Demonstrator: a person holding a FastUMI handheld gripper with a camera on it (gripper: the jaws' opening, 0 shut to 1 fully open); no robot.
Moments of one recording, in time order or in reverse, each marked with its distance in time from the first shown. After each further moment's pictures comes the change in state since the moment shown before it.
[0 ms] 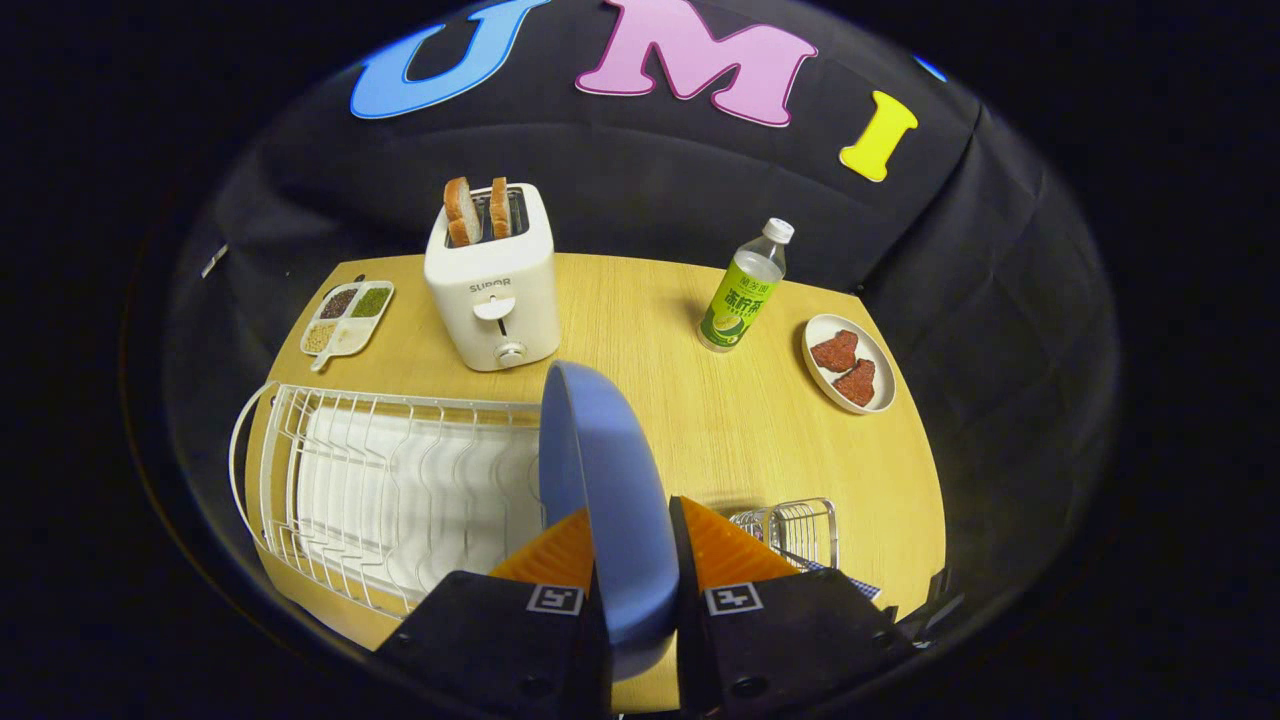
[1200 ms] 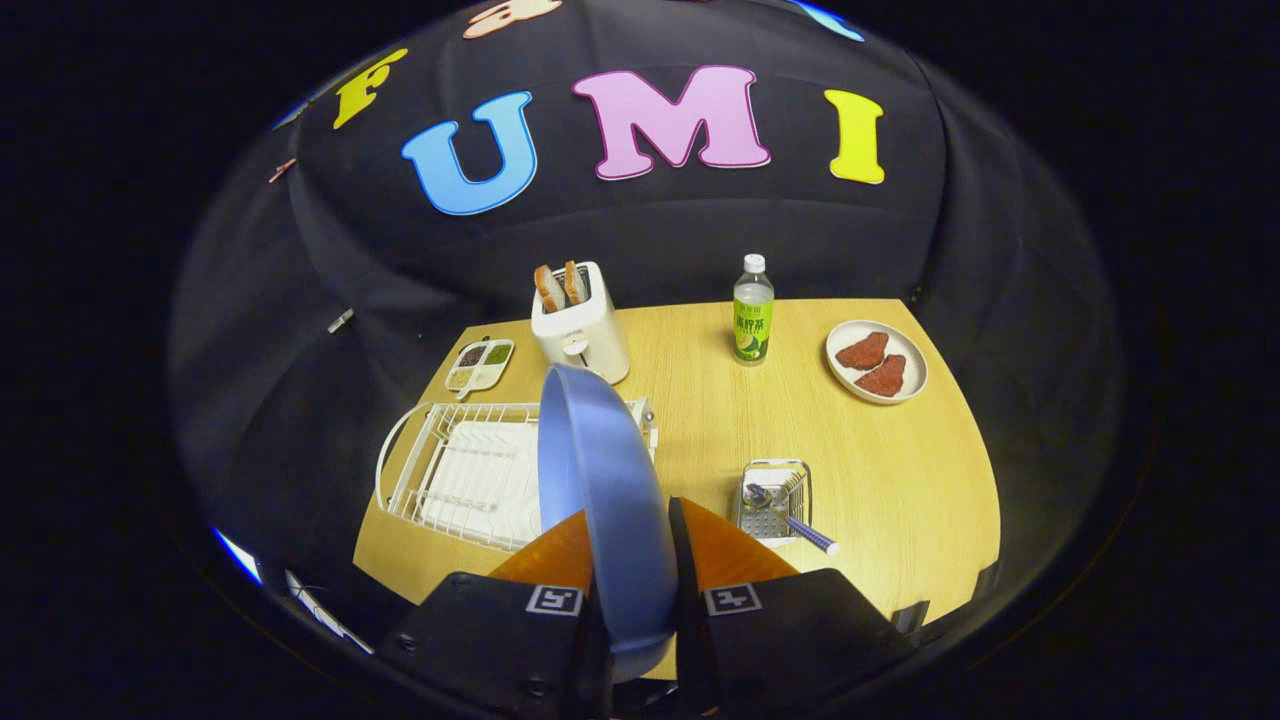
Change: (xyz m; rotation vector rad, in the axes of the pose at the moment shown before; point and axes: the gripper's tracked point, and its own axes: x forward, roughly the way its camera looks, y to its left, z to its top) arm -0.134 -0.075 -0.046 0.130 -0.142 0.421
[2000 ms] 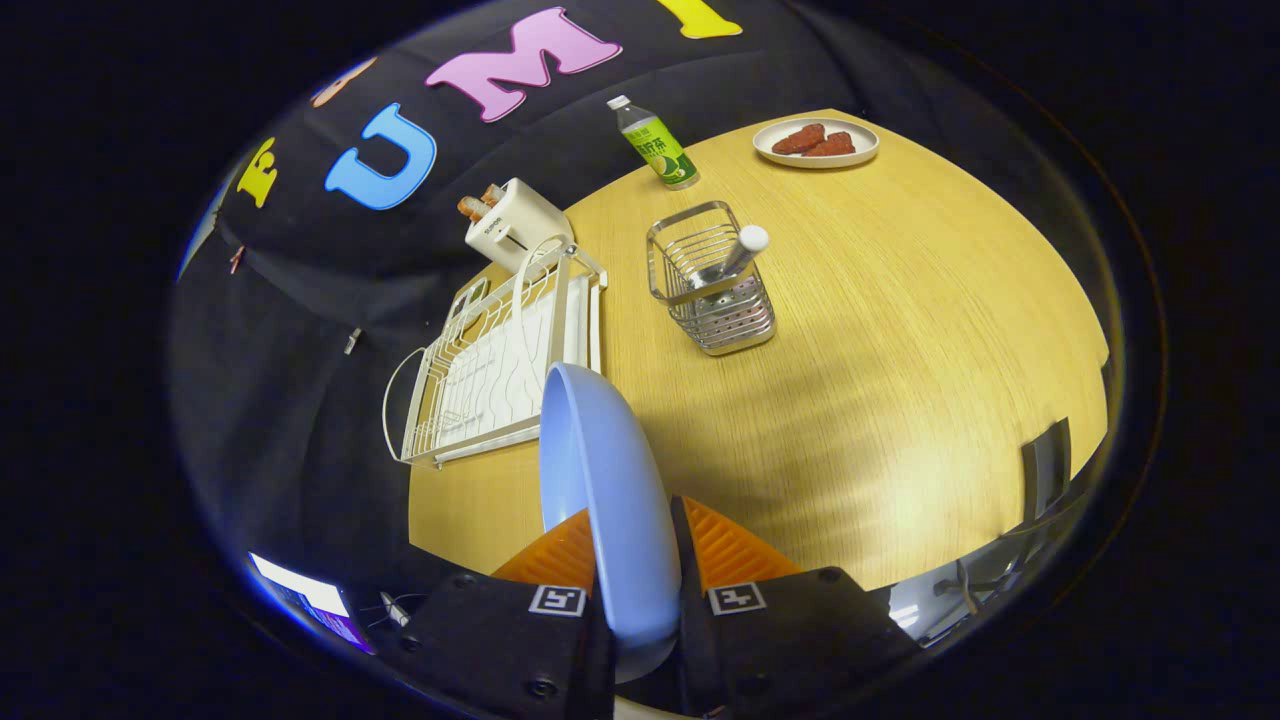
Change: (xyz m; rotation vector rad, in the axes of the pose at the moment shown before) arm 0.030 -0.070 -0.192 0.382 0.195 0.151
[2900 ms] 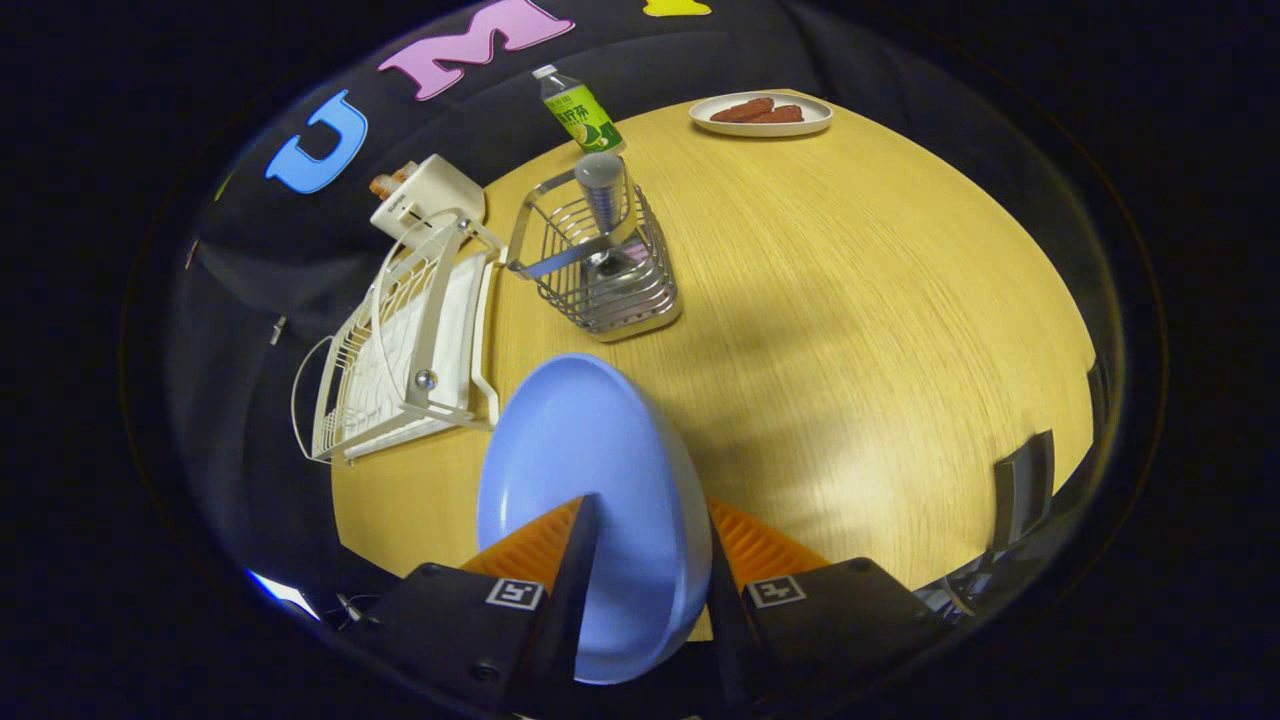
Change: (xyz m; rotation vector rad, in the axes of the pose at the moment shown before) arm 0.032 -0.076 0.000 -0.039 0.061 -0.211
